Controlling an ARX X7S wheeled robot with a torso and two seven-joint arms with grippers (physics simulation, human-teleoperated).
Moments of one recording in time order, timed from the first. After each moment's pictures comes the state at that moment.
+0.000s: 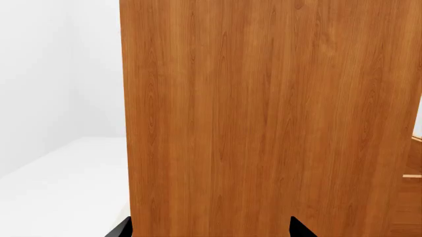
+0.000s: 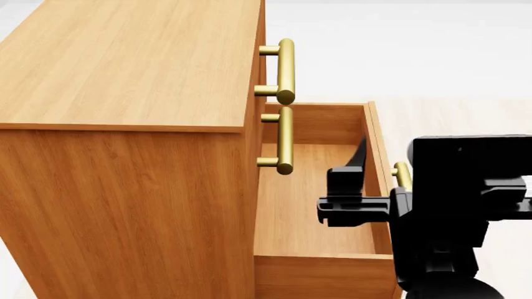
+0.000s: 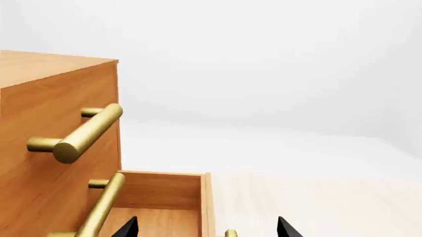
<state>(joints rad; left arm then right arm) 0.39 -0.26 0.19 0.37 -0.15 0.20 -0.27 0.57 0.27 0.00 -0.60 0.35 1.14 0.23</state>
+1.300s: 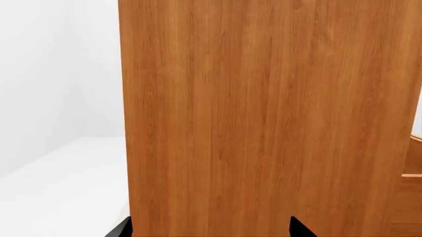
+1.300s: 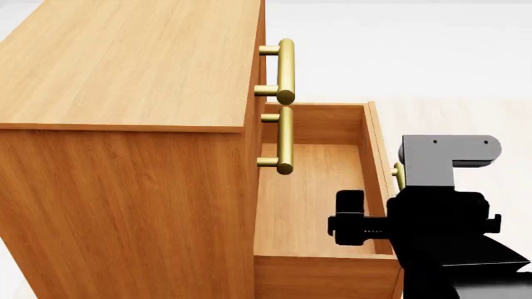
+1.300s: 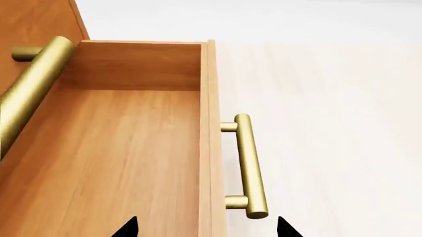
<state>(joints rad) 0.38 -0.29 0.22 0.37 -0.17 0.21 -0.31 0.79 0.28 -0.04 -0.03 0.39 1.30 0.16</state>
